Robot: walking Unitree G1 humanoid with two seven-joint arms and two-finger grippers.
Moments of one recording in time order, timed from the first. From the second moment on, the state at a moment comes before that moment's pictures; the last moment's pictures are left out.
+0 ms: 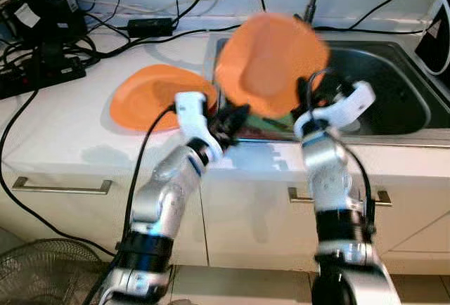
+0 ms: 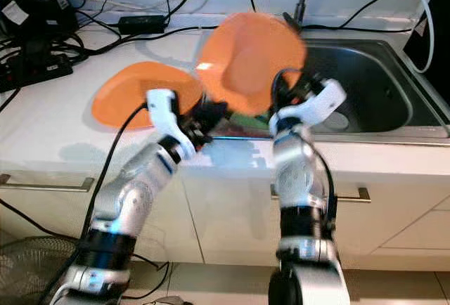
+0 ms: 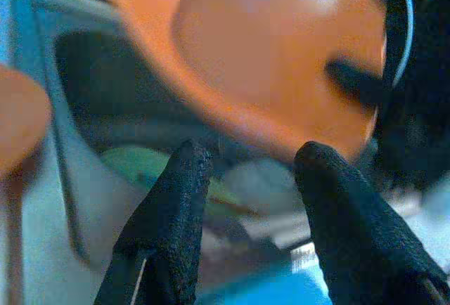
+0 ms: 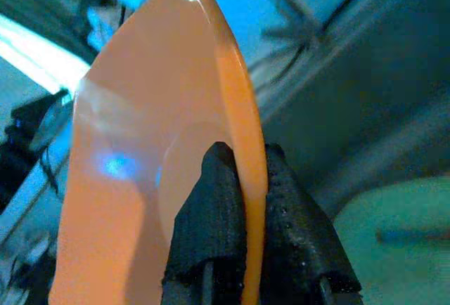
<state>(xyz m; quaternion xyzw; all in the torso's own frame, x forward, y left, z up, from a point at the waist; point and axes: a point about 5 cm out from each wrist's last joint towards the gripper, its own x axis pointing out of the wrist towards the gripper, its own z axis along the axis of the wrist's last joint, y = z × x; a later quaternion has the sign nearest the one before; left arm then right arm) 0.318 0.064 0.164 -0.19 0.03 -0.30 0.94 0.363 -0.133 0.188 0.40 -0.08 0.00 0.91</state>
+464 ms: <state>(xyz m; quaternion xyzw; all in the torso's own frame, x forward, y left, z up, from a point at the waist) 0.299 0.056 0.142 -0.09 0.08 -0.35 0.93 0.381 -0.171 0.201 0.09 -0.14 -0.08 0.98</state>
